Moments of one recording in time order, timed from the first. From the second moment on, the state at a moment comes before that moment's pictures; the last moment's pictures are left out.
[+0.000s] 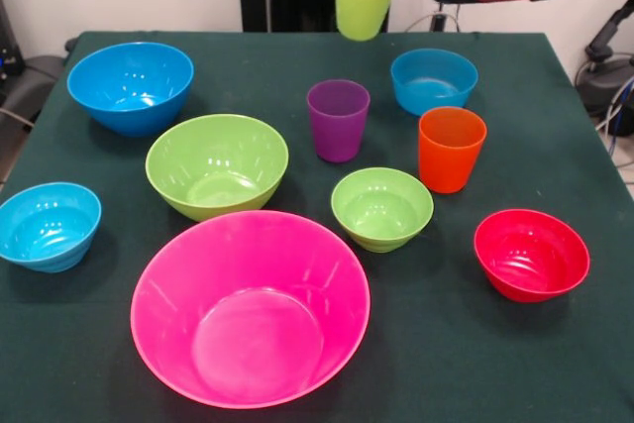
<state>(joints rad) 0.07 -0.38 -0.05 1.31 -0.32 1.66 1.75</state>
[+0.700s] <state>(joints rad) 0.05 -0.38 0.01 1.21 -0.32 1.72 1.75</state>
